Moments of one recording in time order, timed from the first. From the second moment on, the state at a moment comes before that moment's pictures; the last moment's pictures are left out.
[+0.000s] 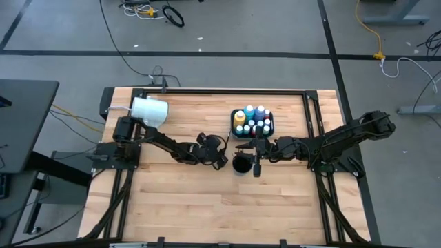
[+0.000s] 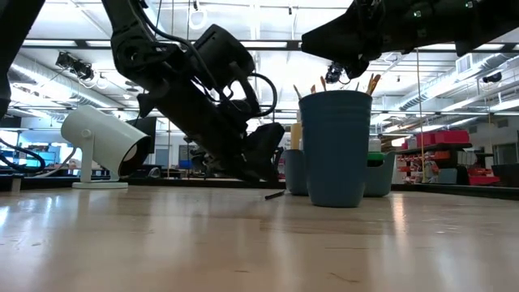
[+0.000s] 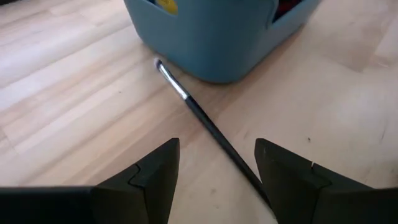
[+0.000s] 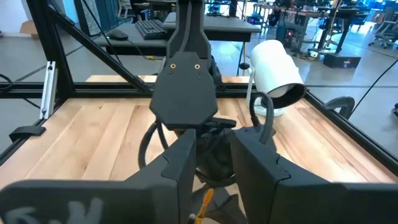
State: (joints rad) left arm -0.09 1.97 0.89 0.37 -0.64 -0.57; right arm 0.18 1.33 0.54 0.69 0.27 -0.01
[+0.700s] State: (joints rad) left arm -0.11 2.09 0.94 0.38 -0.65 -0.52; right arm 0.18 1.34 0.54 0.69 0.27 -0.01
